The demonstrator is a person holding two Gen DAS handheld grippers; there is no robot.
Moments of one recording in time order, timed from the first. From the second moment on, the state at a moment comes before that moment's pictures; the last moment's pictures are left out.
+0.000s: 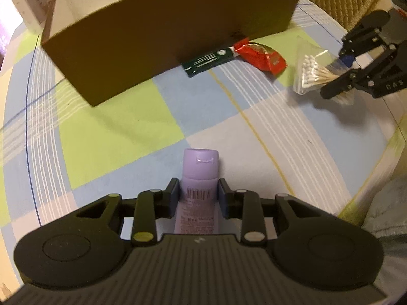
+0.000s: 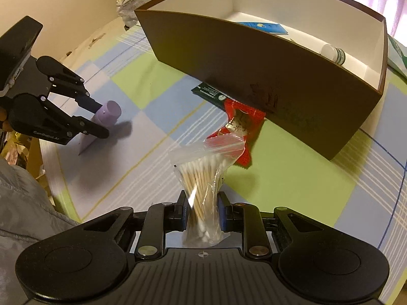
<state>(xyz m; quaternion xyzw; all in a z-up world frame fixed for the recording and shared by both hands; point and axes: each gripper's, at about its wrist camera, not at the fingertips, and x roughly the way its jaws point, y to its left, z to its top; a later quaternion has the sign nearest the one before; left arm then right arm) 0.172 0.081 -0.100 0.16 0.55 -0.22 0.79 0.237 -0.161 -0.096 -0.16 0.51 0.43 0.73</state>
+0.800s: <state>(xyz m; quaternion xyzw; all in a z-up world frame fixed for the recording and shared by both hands) 0.265 0.066 0.042 0.23 0.40 -0.27 0.85 0.312 -0.144 0.021 -0.11 0.38 0.45 0.80</state>
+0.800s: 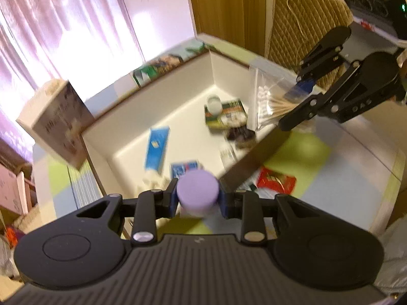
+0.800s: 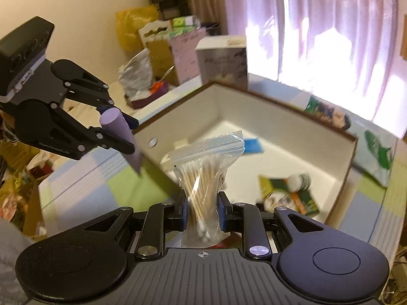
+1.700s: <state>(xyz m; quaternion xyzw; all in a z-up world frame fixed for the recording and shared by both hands) 0.424 0.049 -0.037 0.17 0.48 -0.25 0.82 0.411 -0.131 -0.024 -0.07 0.46 0.33 0.83</state>
